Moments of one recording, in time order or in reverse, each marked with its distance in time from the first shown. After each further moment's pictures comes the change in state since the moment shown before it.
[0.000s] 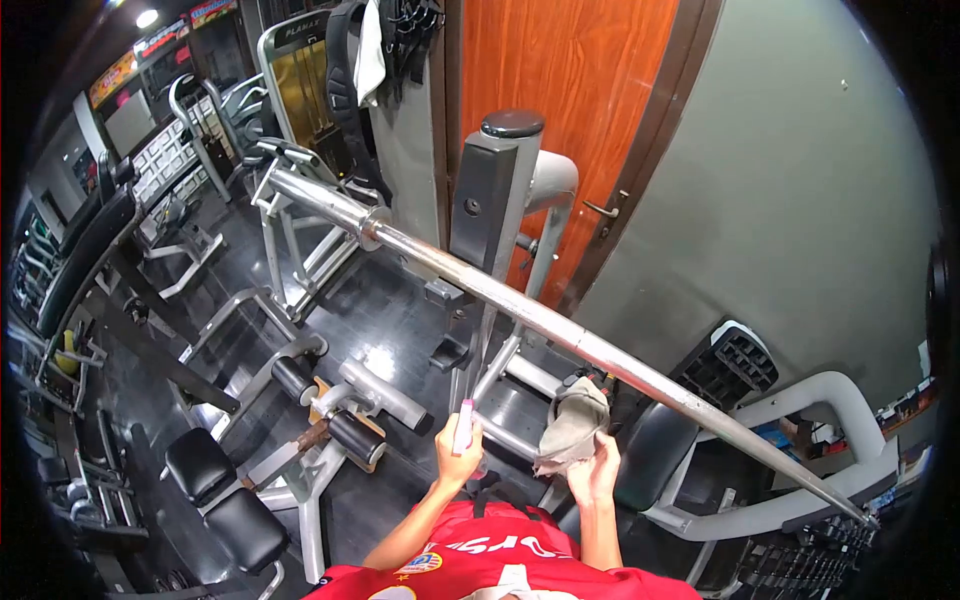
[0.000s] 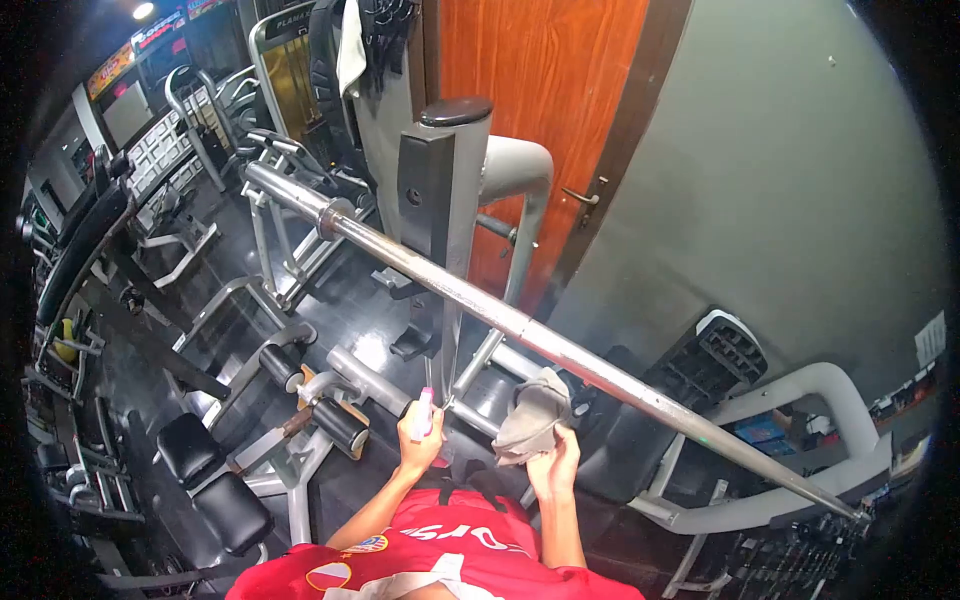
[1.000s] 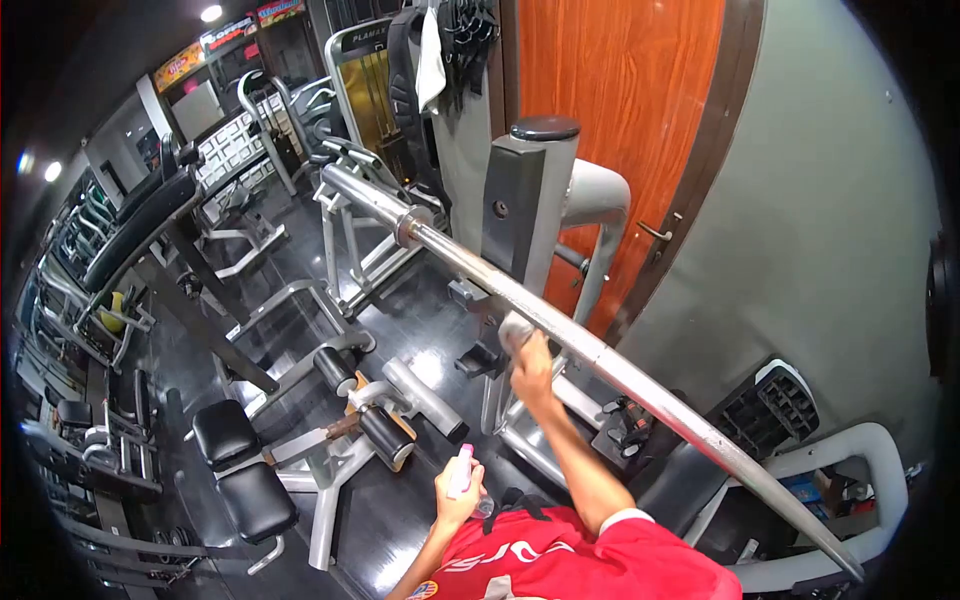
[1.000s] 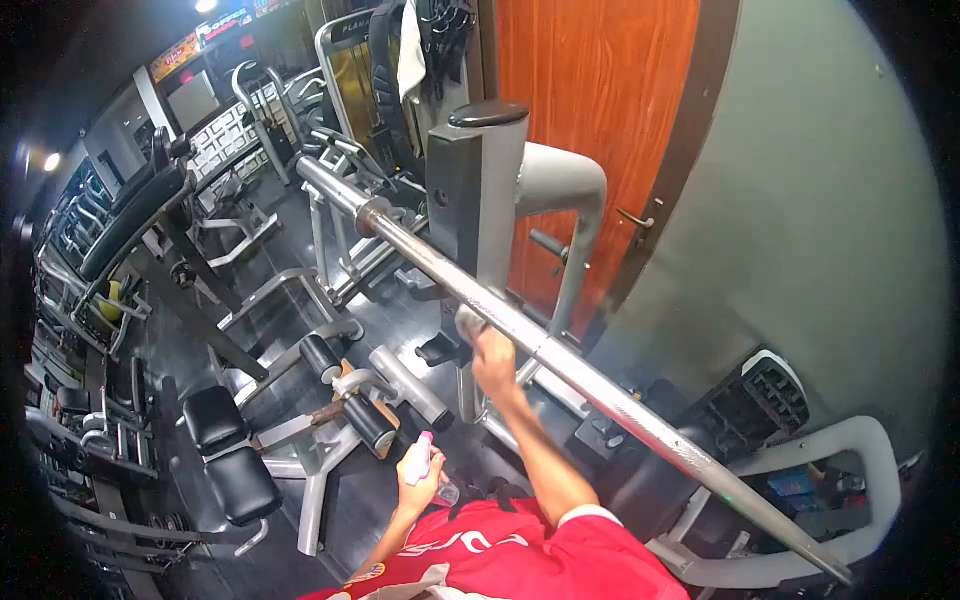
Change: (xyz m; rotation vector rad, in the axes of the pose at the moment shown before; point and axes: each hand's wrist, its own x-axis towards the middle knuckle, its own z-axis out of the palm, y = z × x) left_hand -0.059 0.007 -0.020 -0.044 0.069 -0.141; right_hand 0.201 0.114 0.074 -1.295 -0.589 -1.265
